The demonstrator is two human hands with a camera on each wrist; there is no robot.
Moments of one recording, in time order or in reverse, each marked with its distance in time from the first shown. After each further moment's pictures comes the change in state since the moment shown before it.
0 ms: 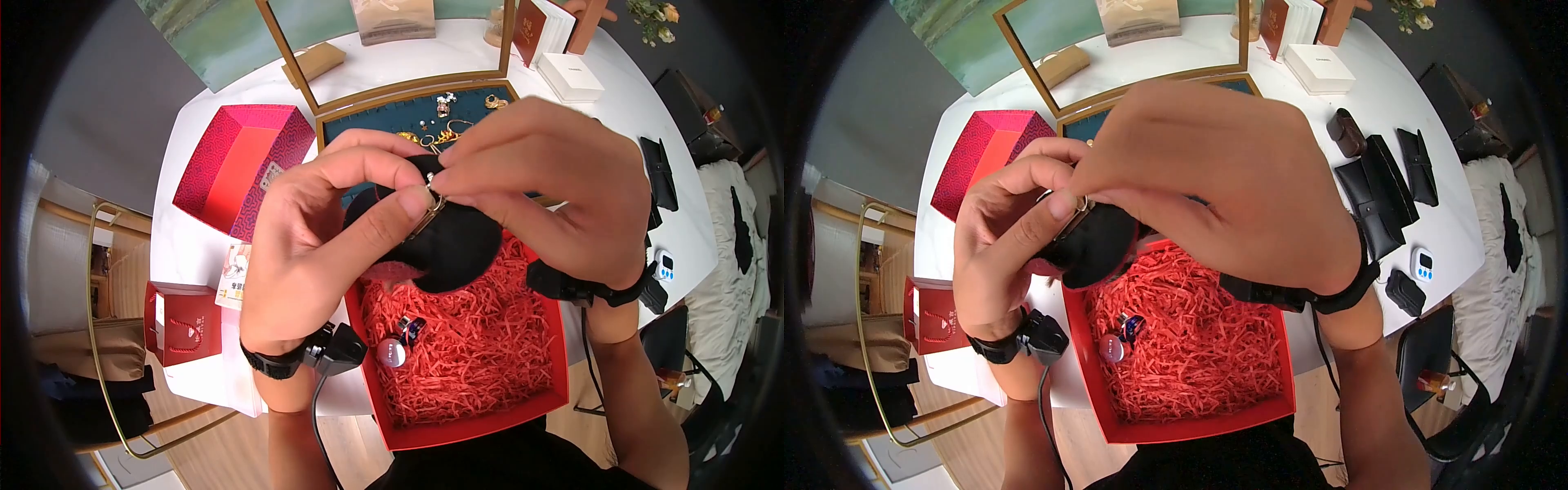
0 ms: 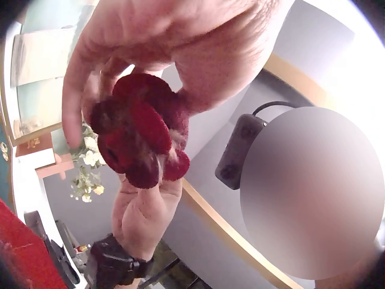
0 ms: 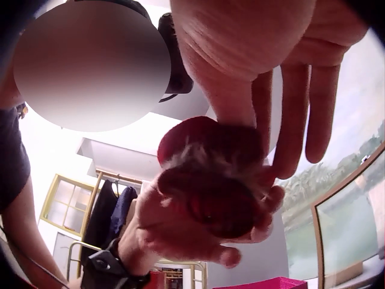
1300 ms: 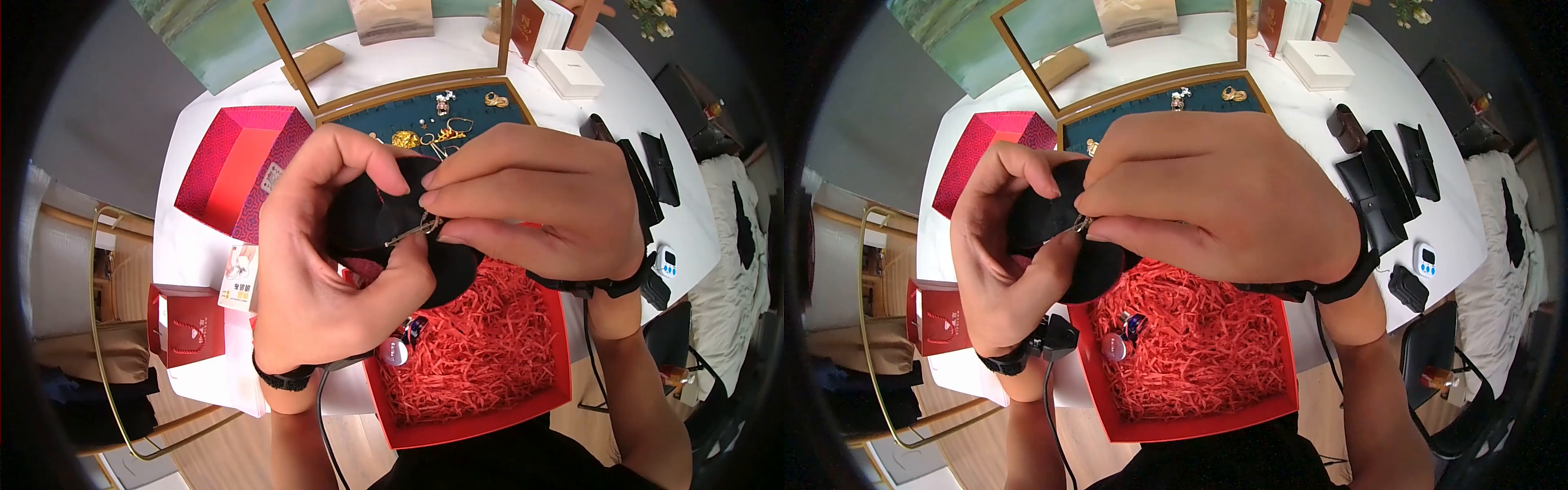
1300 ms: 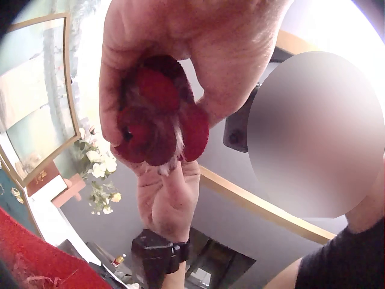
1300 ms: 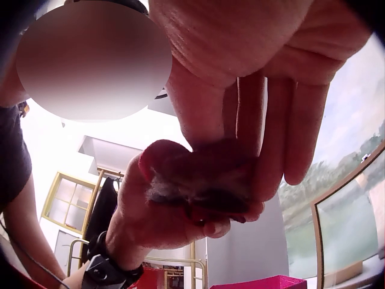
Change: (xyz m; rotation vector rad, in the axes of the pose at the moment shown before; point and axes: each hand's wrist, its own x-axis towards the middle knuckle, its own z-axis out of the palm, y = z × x) left_hand -0.009 0.004 0.013 0.185 0.095 0.155; right_hand -0.009 0.003 0.010 0.033 0.003 -0.022
